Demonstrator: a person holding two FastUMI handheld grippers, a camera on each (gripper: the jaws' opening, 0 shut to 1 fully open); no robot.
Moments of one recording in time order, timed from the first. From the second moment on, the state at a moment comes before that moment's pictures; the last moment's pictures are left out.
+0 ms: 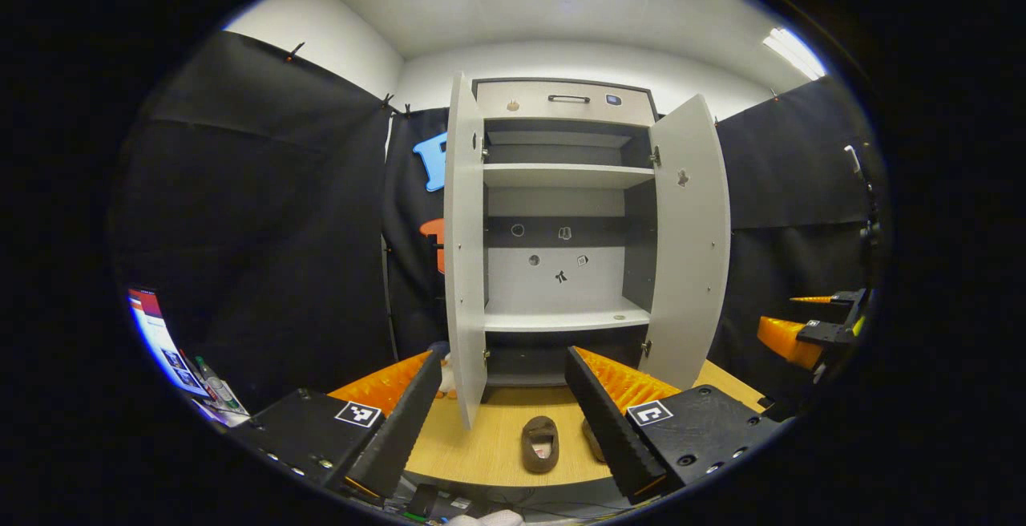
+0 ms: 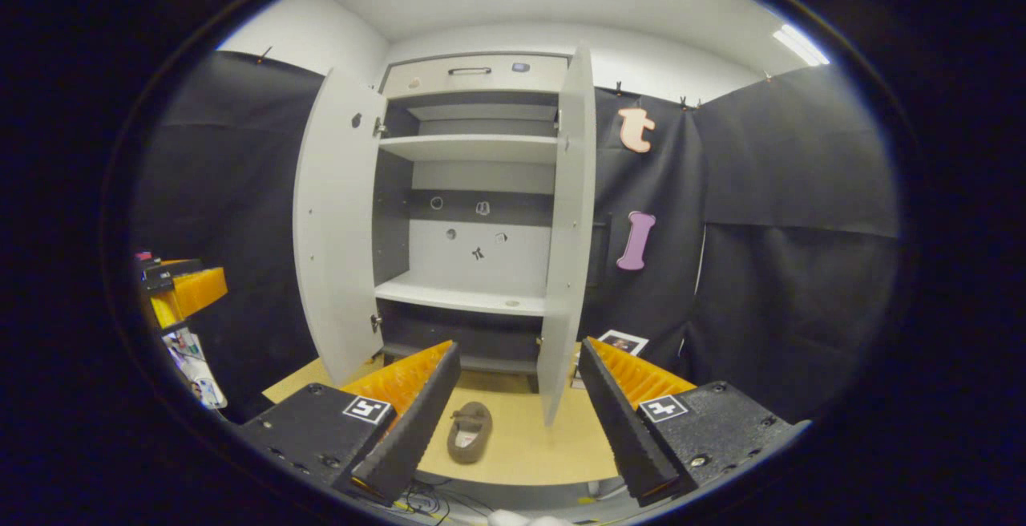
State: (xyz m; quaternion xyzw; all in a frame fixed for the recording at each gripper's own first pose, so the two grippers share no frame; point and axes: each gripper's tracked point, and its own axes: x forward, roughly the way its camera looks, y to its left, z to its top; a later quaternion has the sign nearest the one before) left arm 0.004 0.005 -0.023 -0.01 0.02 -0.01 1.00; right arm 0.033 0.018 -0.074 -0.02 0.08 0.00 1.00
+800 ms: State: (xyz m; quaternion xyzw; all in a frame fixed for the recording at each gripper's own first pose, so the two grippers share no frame) left arm 0.010 0.032 -0.052 -0.02 0.07 0.04 1.00; right arm 0.135 0.110 -0.340 0.01 0.34 0.09 0.94
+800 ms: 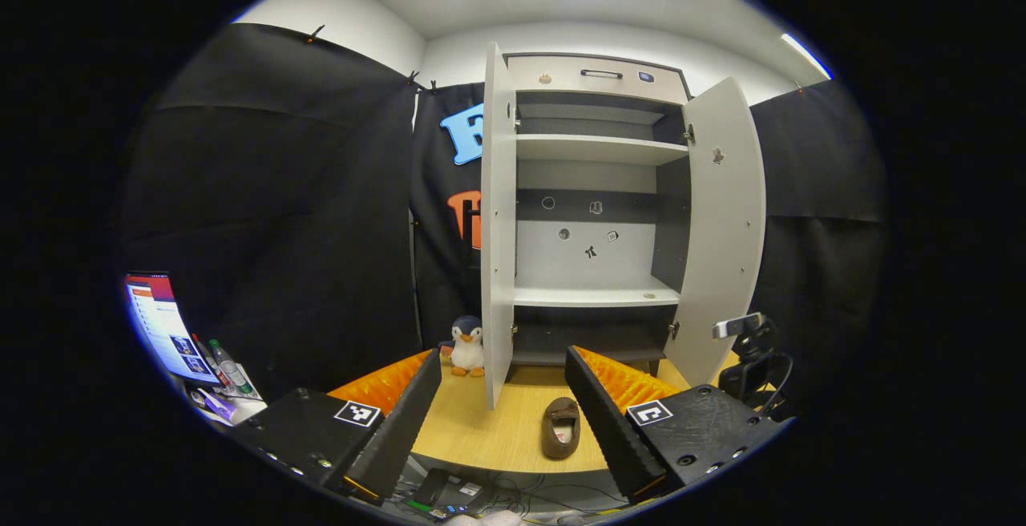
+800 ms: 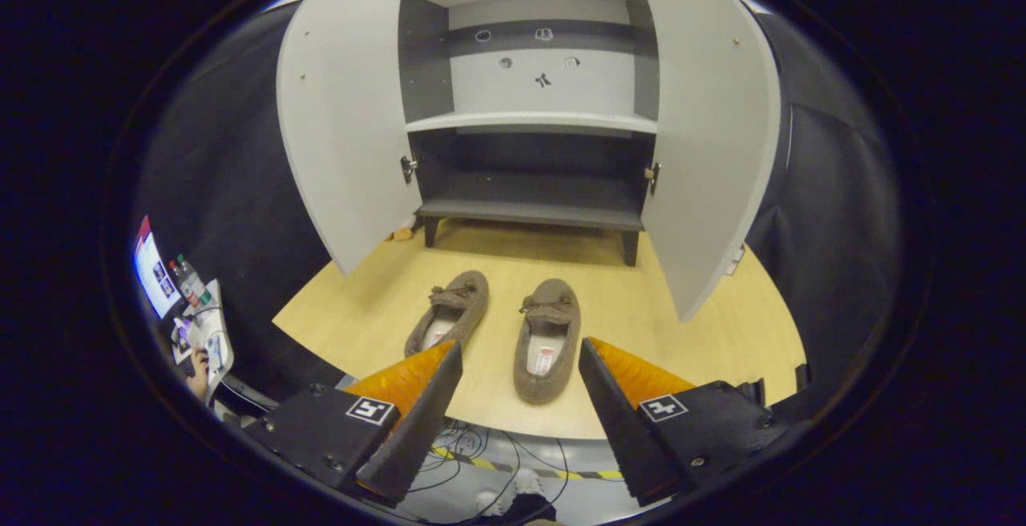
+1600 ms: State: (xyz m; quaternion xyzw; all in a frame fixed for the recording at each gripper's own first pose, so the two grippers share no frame) left arm 0.075 0.031 -0.065 0.01 0.10 0.10 0.99; right arm 0.259 0.142 -0.477 0.04 0.41 0.08 0.91
